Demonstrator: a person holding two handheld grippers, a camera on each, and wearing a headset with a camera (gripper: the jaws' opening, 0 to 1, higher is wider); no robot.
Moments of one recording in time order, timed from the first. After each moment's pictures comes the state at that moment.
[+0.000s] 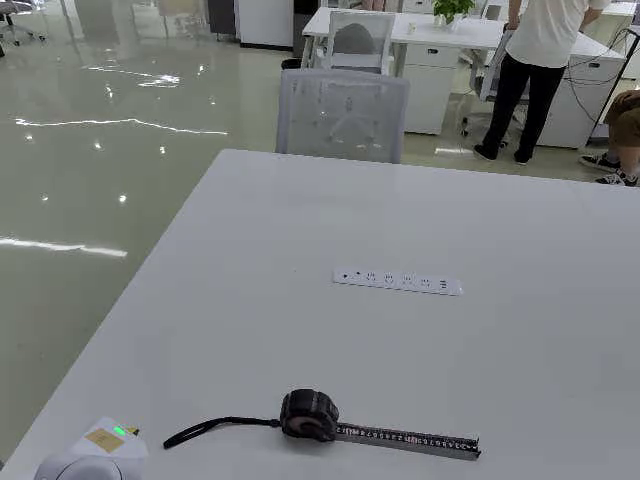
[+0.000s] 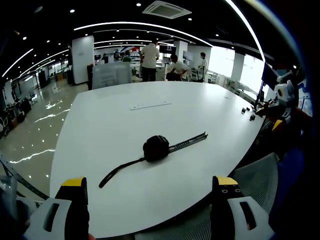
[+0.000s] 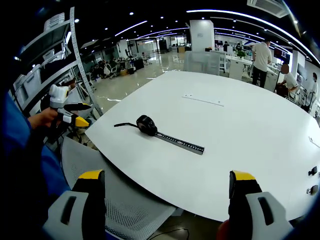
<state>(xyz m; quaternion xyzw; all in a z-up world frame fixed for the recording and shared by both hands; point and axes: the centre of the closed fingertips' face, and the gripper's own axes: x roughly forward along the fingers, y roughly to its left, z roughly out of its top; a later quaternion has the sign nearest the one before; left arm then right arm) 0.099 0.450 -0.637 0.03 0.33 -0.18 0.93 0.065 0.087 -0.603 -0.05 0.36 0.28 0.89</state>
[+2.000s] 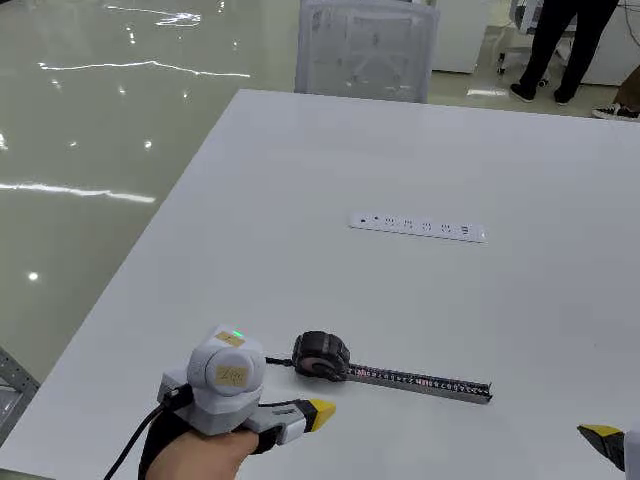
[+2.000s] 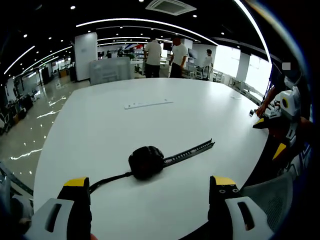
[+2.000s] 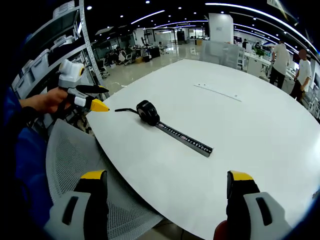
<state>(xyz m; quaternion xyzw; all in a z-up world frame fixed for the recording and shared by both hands) 0.169 0.379 -0.677 0.03 0.34 -0.16 0.93 0.116 0.100 -0.672 -0.09 0.39 0.35 0.85</state>
